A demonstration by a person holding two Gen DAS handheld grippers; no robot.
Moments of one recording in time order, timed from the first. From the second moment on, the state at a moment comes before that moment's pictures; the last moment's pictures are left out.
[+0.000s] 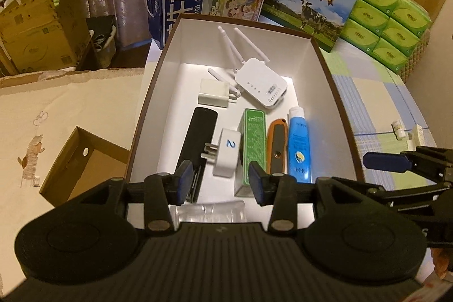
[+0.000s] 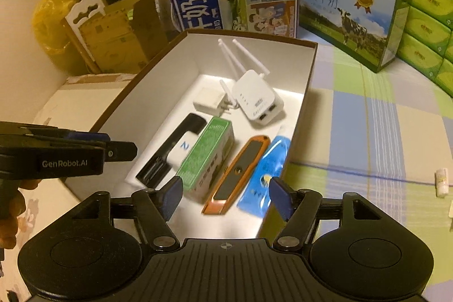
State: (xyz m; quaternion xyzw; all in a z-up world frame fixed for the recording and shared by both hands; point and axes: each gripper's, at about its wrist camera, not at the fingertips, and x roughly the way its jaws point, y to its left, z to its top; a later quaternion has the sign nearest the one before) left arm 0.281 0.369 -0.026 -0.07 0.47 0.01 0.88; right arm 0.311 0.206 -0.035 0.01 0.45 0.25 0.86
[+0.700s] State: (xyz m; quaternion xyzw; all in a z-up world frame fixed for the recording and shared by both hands) left arm 0.202 0.291 -0.009 -0.06 0.47 0.03 0.88; right arm 0.256 0.127 -0.031 0.02 0.47 0.26 0.85
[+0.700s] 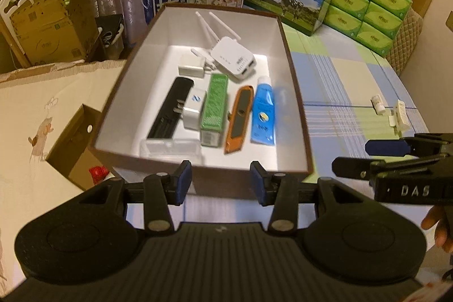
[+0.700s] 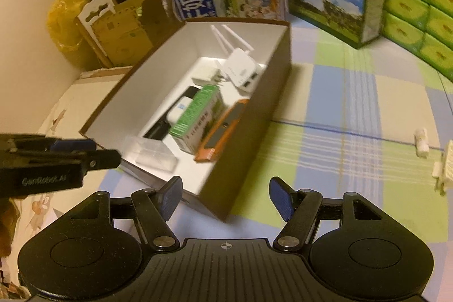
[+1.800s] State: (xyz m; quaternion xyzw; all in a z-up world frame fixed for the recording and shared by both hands) left arm 0.233 0.078 -0.048 -0.05 0.51 -0.05 0.86; right arm 0.255 -0.099 -0.056 0.09 0.52 0.15 0.83
